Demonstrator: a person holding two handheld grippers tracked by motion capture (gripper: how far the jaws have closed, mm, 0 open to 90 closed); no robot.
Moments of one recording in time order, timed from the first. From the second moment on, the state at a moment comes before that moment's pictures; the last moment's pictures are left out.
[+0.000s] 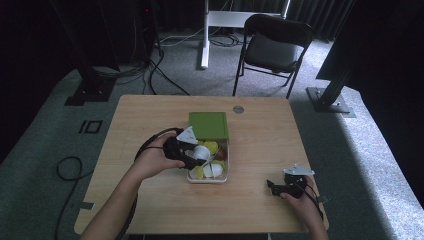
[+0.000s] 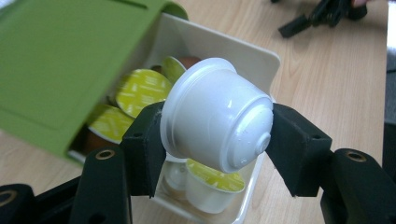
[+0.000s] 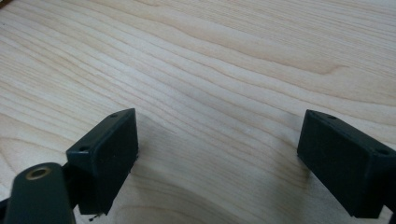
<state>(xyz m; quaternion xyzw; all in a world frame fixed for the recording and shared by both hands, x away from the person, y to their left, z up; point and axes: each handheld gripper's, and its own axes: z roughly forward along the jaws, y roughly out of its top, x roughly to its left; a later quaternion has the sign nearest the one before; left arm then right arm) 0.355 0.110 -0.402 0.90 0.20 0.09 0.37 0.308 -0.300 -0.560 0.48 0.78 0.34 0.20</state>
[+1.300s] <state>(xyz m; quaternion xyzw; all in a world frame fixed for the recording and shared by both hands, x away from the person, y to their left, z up) 0.386 0.241 -0.473 0.72 0.50 0.25 0.42 0.308 -0.301 -0.560 0.48 0.78 0.34 0.20</state>
